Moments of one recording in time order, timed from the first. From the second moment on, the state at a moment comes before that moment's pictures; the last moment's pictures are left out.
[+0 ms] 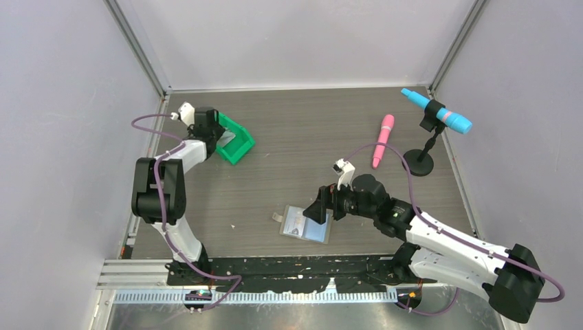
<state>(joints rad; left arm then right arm) -0.07 1.77 1.07 0.11 -0.34 -0.82 0.84 0.88 0.50 -0.07 -0.21 0.60</state>
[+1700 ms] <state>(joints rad) -0.59 1.17 0.63 -0.25 0.42 -0.64 0.82 0.89 0.37 -0.06 -0.13 0.79</state>
